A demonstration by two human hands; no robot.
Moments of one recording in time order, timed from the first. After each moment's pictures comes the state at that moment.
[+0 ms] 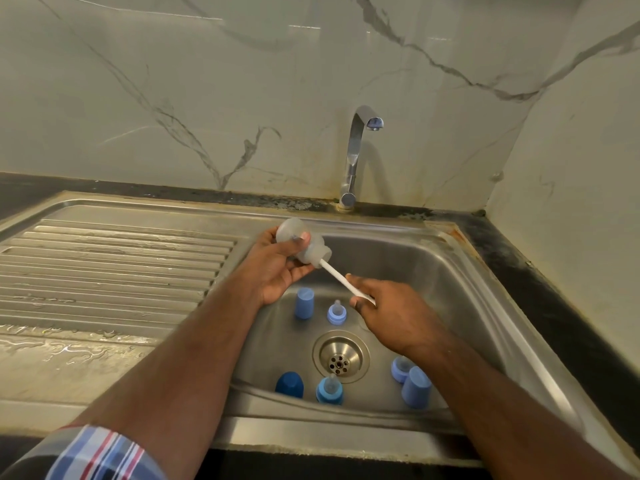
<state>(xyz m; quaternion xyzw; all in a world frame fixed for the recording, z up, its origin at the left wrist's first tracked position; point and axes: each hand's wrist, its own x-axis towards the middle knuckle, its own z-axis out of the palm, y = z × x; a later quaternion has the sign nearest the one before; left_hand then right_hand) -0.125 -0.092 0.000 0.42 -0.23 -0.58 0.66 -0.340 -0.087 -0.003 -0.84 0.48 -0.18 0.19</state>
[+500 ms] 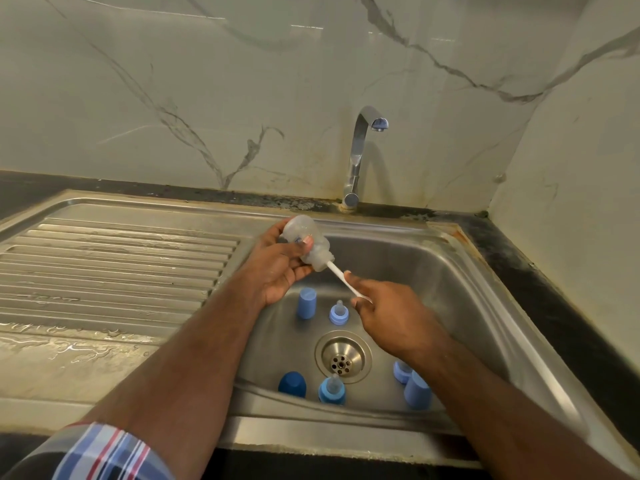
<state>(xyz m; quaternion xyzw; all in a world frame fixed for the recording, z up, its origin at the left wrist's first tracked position) -0.121 -0.092 -0.001 0.42 -0.26 -0.57 0.66 -0.330 -0.073 0.006 -0.84 0.48 -0.17 0.17</state>
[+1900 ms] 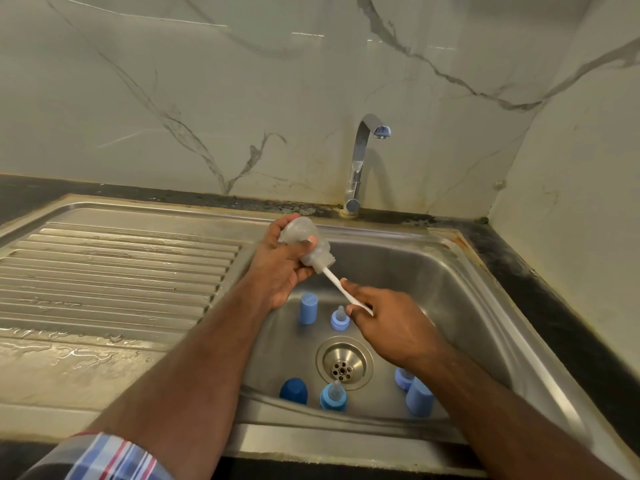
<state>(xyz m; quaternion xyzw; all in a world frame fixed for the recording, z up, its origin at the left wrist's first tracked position) -0.127 -0.086 0.006 0.39 -0.27 -0.55 0.69 -0.329 -0.068 0.007 -0.83 0.47 -0.18 0.22</state>
